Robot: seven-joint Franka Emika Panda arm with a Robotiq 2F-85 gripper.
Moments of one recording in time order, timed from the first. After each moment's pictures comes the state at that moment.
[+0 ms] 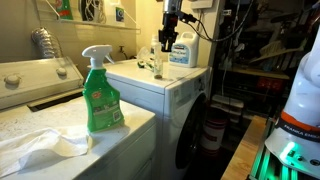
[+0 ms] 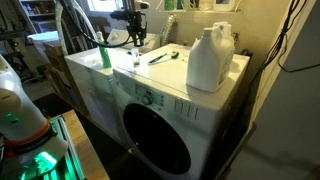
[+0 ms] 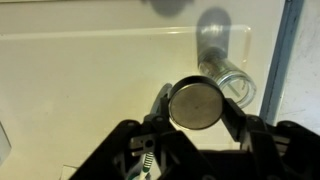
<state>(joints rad) 0.07 -0.03 0.08 -1.92 0.02 2.00 0.00</state>
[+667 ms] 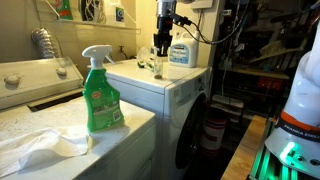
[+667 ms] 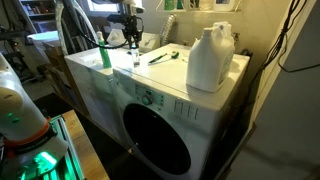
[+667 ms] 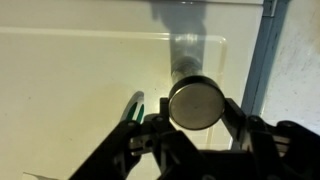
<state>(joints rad) 0.10 0.00 0.12 -1.92 0.02 2.00 -0.01</state>
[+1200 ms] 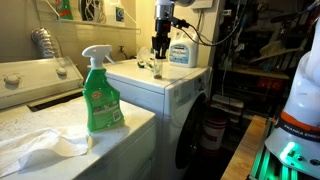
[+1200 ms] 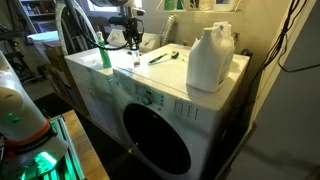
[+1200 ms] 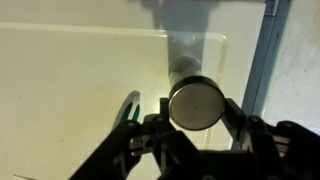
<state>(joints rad) 0.11 0.03 0.12 -1.91 0.01 2.01 -0.01</state>
